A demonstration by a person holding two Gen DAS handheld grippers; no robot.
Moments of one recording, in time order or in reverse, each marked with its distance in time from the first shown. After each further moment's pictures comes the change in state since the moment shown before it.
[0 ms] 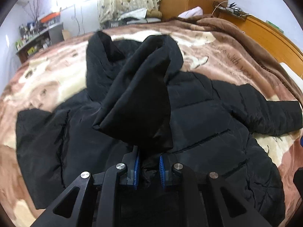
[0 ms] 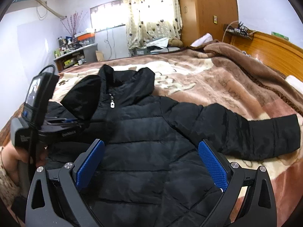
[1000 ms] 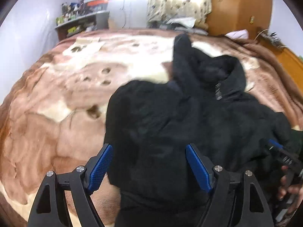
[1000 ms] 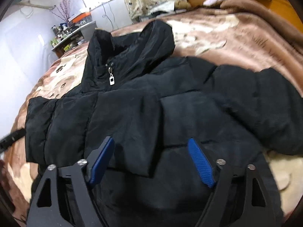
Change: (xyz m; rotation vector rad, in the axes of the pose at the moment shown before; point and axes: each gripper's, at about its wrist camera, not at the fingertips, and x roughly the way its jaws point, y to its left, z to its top) left arm -0.041 0.167 -0.036 -0.234 -0.035 0.173; right arm 0.154 0.027 0.005 0.133 0.255 0.175
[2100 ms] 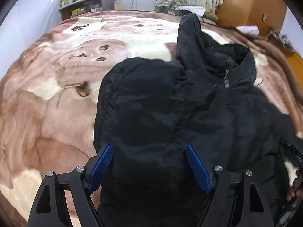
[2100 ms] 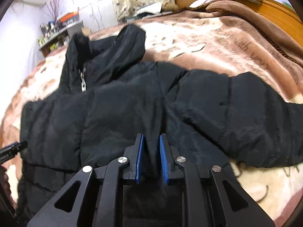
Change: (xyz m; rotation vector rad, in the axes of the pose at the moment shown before) left arm 0.019 -0.013 -0.007 -0.086 0.087 -0.014; right arm -0.044 -0.043 0.006 -0.013 -0.070 -0.178
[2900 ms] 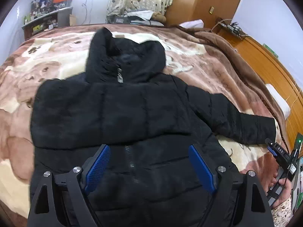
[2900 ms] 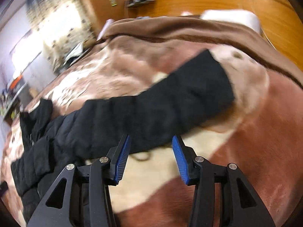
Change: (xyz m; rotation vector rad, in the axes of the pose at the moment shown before) left arm -0.080 -0.176 -0.054 0.172 -0.026 -0.260; right arm -0.146 -0.251 -0.068 0.503 -0.156 -0.257
